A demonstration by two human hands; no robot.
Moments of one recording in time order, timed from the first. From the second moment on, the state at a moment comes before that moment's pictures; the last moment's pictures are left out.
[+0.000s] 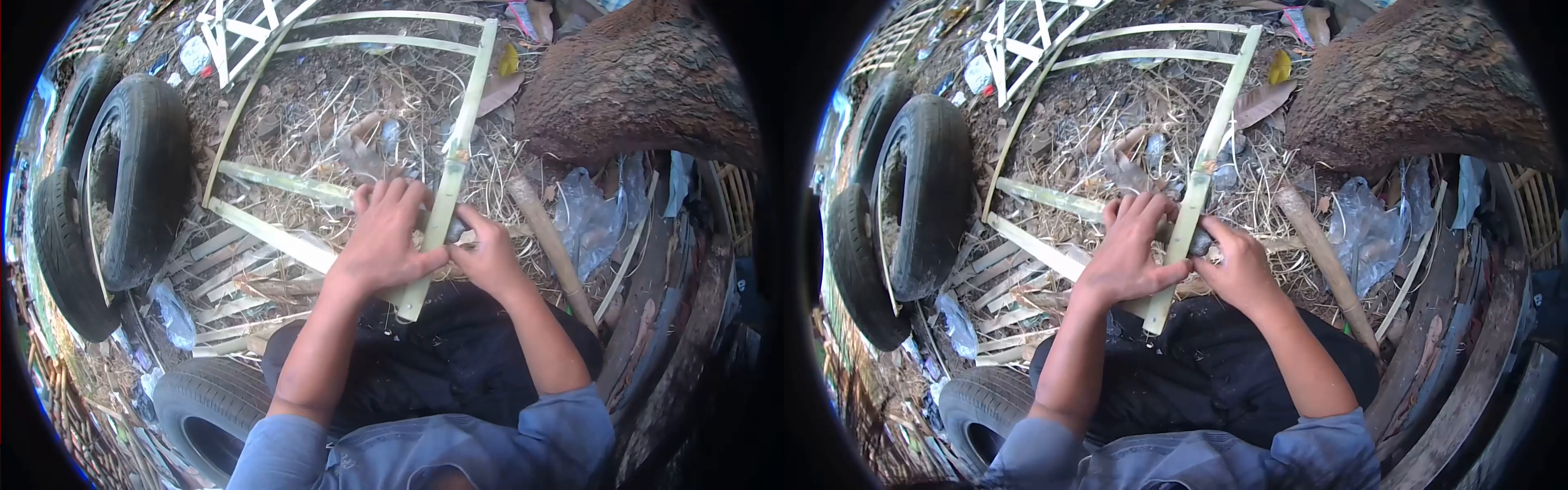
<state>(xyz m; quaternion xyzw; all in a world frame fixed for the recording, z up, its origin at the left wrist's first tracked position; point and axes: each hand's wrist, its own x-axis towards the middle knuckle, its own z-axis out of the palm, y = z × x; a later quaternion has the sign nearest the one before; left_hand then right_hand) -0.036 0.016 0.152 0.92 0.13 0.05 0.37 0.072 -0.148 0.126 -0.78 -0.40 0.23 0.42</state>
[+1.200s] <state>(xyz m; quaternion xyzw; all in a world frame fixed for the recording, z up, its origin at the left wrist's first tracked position) -0.055 -0.001 0.133 0.93 0.10 -0.03 0.35 0.103 -0.169 0.068 -0.57 -0.27 0.64 0.44</state>
